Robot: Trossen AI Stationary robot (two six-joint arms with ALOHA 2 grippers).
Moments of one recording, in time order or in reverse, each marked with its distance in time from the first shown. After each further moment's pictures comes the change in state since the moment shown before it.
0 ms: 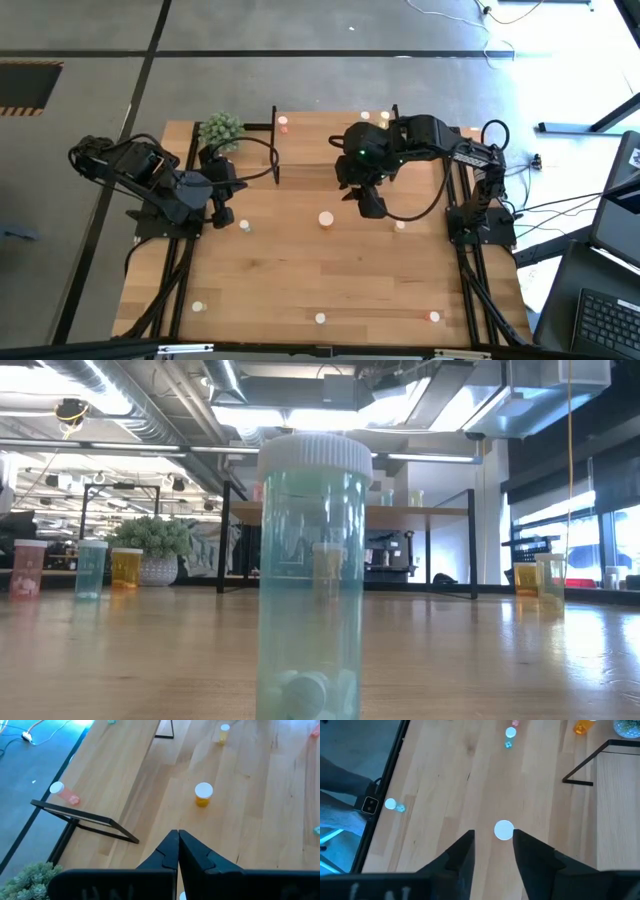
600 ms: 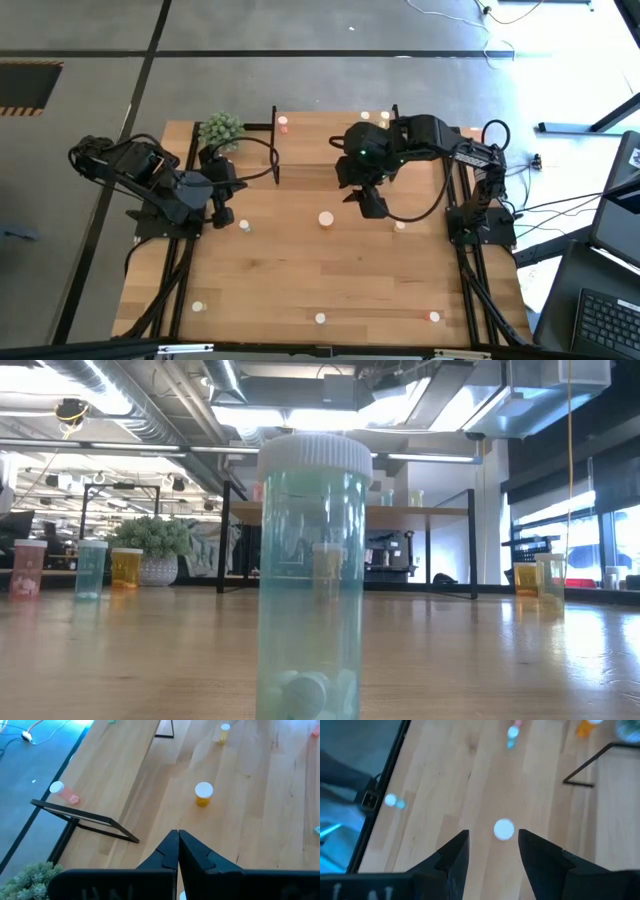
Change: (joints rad) left arm 0.000 0.000 0.000 -0.001 0.001 -0.001; right arm 0.000 -0.003 0.000 0.002 -0.003 -0.027
